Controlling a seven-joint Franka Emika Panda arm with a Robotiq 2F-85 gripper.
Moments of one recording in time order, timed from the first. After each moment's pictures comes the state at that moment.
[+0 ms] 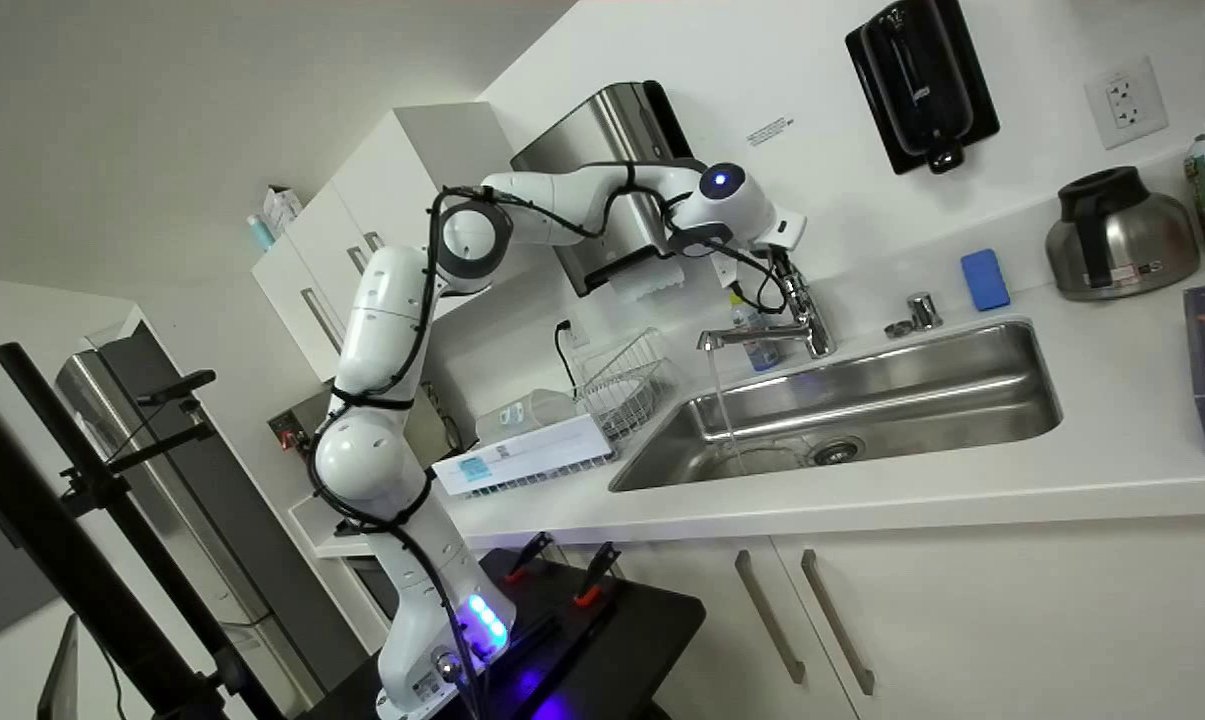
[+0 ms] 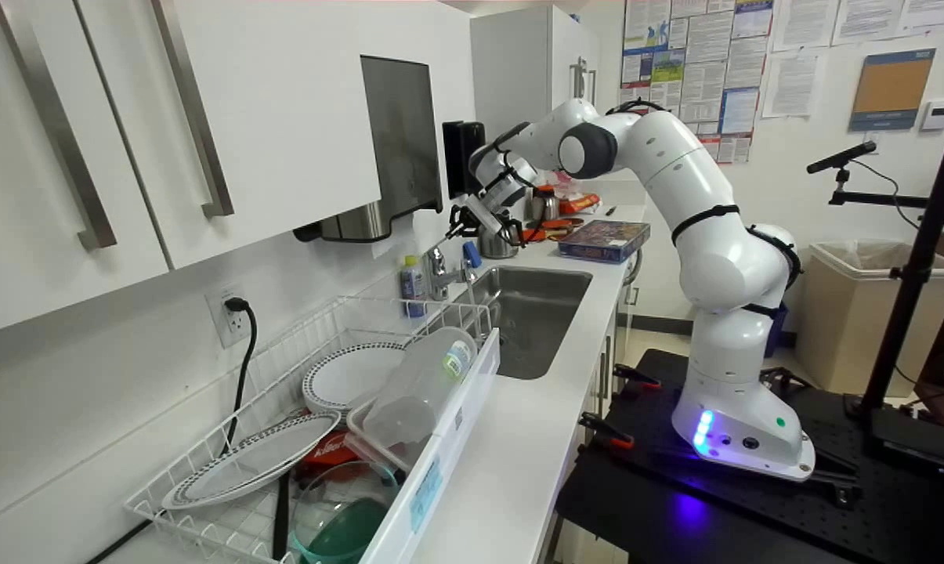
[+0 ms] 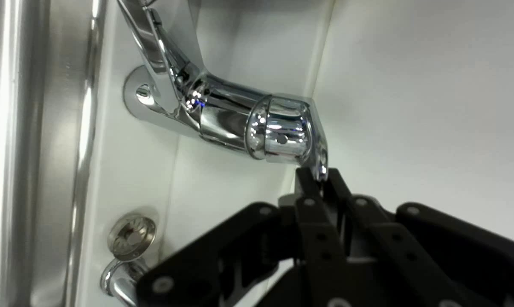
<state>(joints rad) -0.28 0.70 -0.16 -1.39 1.24 2.49 -0.16</state>
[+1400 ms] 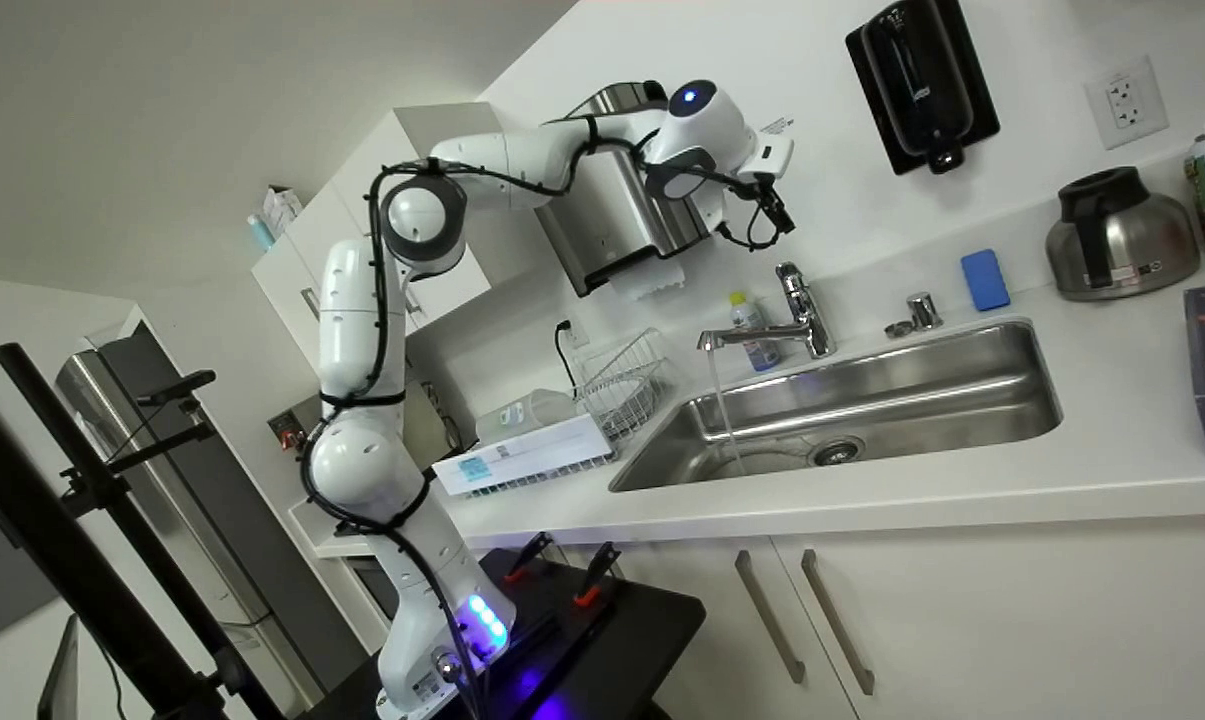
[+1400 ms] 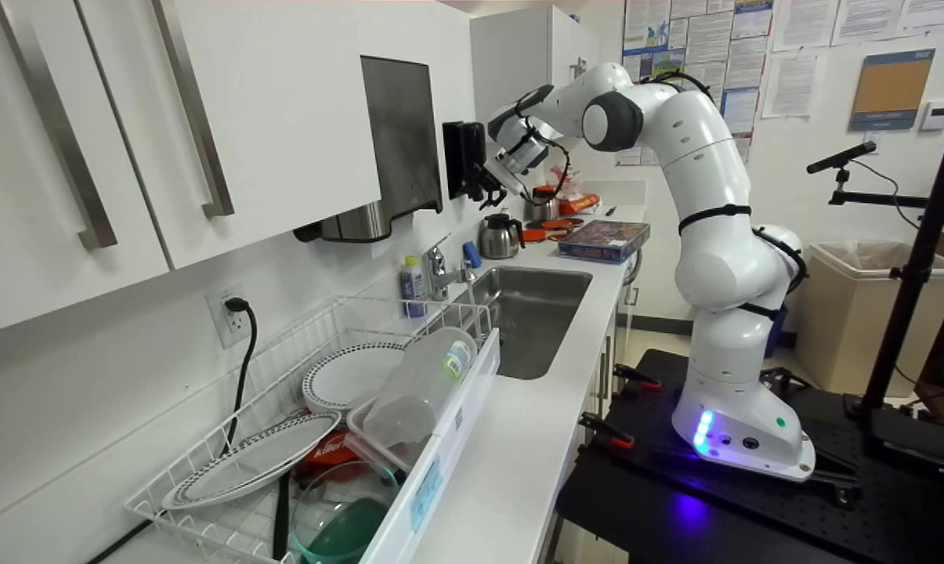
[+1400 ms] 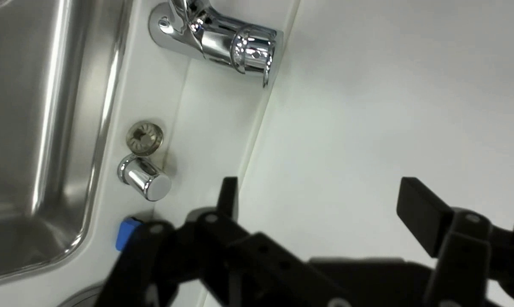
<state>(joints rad) -0.38 0.50 -0.16 -1.45 0.98 2.39 -0.05</state>
